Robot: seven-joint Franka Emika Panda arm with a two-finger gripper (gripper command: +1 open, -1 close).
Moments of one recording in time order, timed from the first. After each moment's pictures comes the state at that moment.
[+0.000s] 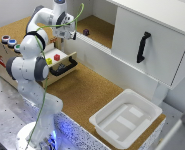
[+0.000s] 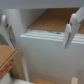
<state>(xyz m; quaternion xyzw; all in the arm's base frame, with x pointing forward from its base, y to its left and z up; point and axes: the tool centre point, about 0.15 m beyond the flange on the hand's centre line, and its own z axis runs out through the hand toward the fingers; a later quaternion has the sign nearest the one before) 0.416 0.262 0.539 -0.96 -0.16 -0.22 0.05</state>
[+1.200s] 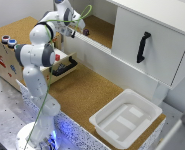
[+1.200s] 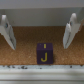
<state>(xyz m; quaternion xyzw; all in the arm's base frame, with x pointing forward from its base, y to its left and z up) 0.621 0.242 0.504 -0.96 -0.03 -0.29 0.00</state>
